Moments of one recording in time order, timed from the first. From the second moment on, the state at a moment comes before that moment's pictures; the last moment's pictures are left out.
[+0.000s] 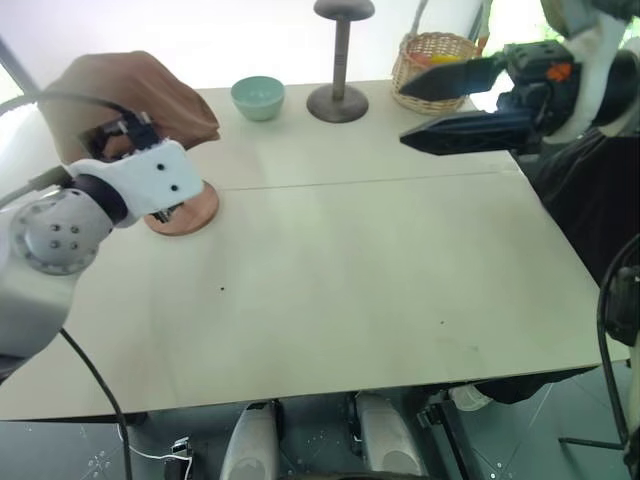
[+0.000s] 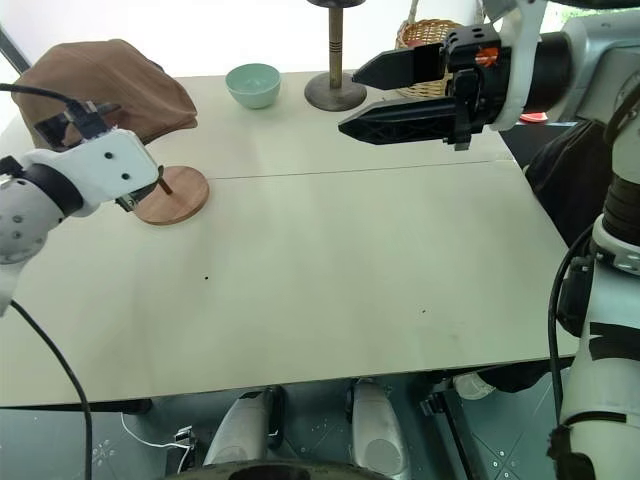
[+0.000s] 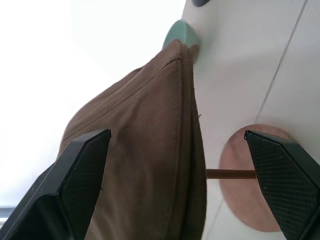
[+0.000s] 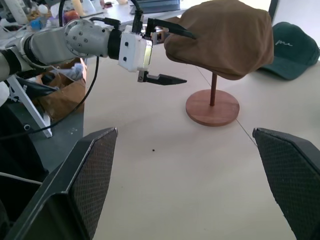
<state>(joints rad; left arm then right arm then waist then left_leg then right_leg) -0.51 1.19 -0.16 -0.59 0.11 0.74 -0.37 -1.22 -0.87 -0.05 -0.06 0.75 1.19 1.21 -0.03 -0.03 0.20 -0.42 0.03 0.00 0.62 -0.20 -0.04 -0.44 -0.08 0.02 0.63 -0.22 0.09</state>
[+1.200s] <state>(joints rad) -0.35 1.08 0.30 -0.18 0.17 -0.20 -0.48 -1.16 -0.87 -0.03 -0.07 0.79 1.12 1.15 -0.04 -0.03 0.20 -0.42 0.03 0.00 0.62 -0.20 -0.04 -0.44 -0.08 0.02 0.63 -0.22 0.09</state>
